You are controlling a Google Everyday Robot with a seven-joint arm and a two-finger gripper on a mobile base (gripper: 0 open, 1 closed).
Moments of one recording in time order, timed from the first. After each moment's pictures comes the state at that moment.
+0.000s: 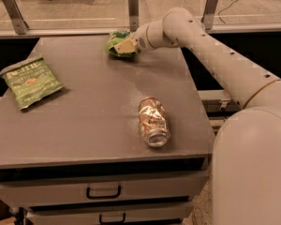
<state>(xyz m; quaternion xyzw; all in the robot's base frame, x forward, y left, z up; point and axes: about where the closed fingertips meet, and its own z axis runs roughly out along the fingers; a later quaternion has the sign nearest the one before) 0.839 0.027 0.877 -0.39 0.75 0.17 0.50</state>
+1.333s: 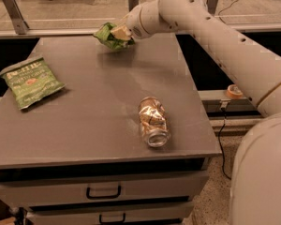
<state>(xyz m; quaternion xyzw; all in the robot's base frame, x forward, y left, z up) 0.793 0.052 0.946 -0.51 0.67 0.10 0.53</state>
